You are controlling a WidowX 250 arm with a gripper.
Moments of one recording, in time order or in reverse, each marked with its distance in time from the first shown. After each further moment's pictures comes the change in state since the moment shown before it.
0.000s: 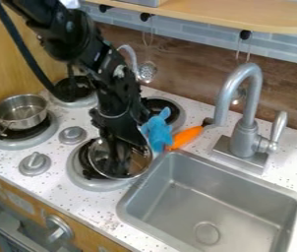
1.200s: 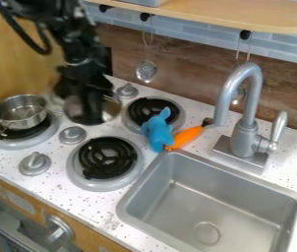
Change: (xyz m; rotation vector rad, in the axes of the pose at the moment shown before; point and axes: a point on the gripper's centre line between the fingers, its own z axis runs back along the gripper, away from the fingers) arm 0.063 0.012 0.022 -0.067 -0.083 -0.026
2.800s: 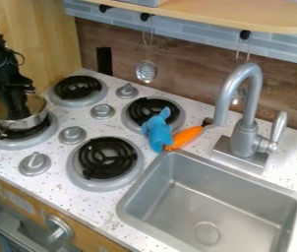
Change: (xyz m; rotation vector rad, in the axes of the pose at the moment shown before) arm -0.108 0.267 -0.036 0.141 0.084 0.604
